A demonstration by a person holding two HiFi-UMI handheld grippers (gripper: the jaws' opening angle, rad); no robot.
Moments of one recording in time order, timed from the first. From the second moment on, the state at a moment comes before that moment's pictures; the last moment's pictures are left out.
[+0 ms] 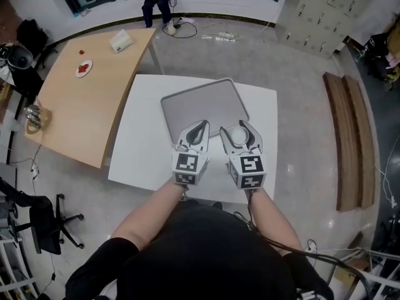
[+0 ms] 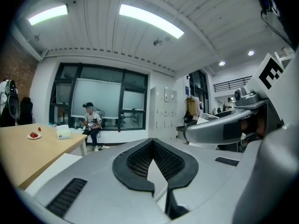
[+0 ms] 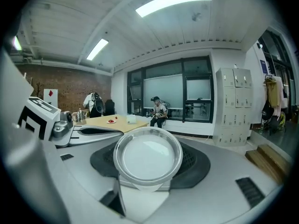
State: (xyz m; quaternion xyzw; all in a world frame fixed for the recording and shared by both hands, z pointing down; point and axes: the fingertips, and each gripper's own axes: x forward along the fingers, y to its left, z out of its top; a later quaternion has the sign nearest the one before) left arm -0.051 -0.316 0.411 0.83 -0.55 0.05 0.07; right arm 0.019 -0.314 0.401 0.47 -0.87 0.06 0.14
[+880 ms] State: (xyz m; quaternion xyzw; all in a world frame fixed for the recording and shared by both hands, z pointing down) left arm -0.124 -0.477 0.520 0.82 -0.56 0.11 0.09; right arm -0.065 -0.503 0.533 0.45 -0.85 0.12 0.24
